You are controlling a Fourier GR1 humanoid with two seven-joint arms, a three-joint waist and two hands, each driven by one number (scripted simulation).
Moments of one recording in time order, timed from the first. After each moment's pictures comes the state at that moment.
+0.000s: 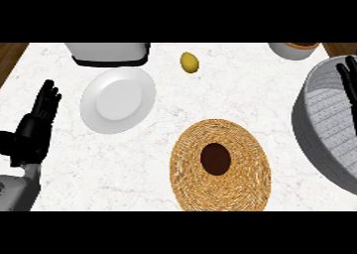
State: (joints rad) left arm -0.18 0.49 -0.16 -1.36 0.31 0.29 -0.15; right arm -0.18 -0.48 -0.04 -1.66 -0.36 -0.03 -0.17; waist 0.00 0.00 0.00
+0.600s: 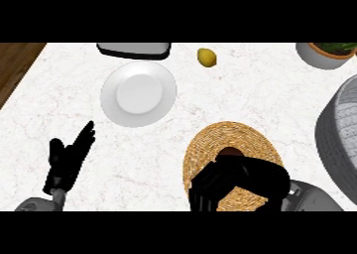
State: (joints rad) left arm -0.07 0.41 -0.31 -1.26 0.34 0.21 0.05; right arm -0.34 -0.35 0.56 -1.77 -0.45 0.55 -0.18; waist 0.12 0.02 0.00
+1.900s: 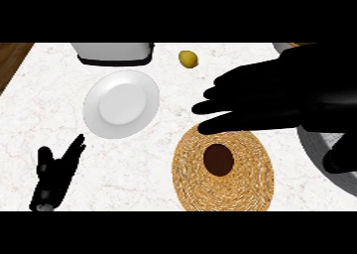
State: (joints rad) left arm 0.05 0.44 -0.28 -1.37 0.35 0.22 0.16; right arm -0.99 -0.75 0.38 -1.75 0.07 0.89 -0.22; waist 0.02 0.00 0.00
